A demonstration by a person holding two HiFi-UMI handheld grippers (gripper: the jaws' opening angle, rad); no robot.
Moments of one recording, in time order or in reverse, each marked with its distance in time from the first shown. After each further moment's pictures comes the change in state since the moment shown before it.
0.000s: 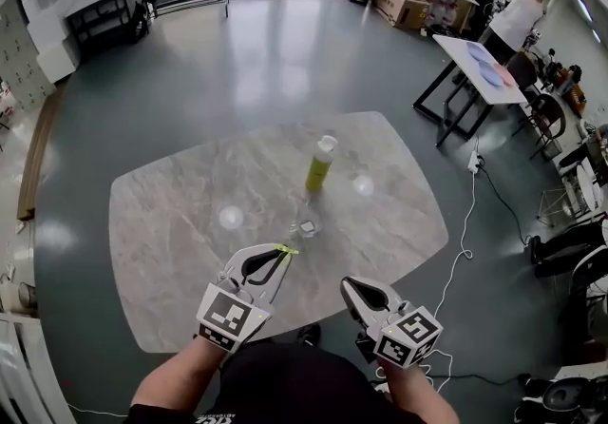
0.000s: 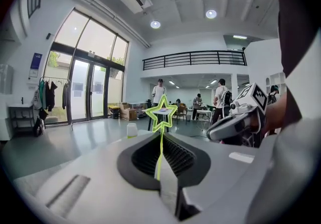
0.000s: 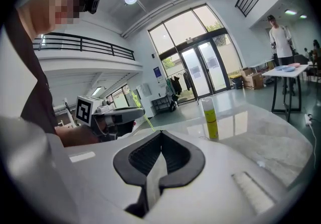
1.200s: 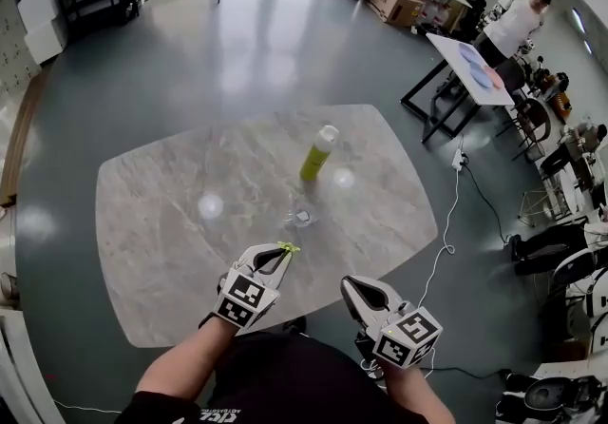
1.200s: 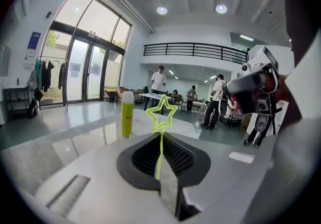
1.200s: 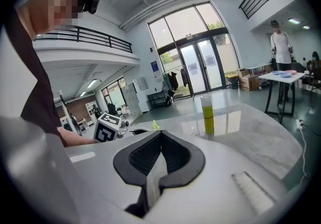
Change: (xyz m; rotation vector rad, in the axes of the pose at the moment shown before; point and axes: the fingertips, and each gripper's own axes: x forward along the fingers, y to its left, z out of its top) left arm 0.031 -0.004 -0.116 -0.098 0.162 -0.064; right arm -0.003 0.017 -0.010 -0.031 0.065 -0.067
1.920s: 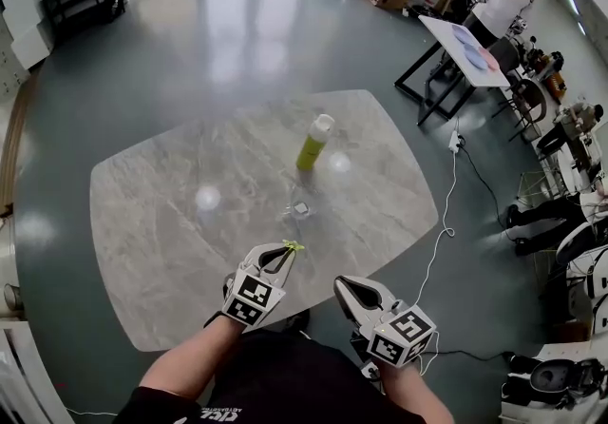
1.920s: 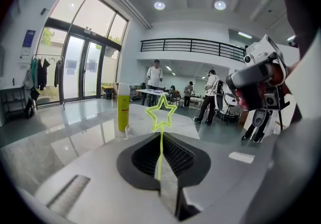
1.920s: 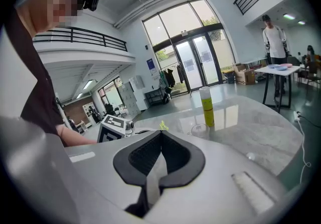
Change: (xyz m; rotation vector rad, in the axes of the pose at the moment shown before) left arm 0.018 -0.008 -0.025 0.020 0.042 -0.030; right arm 0.010 0.006 -0.021 0.054 0.025 -0.028
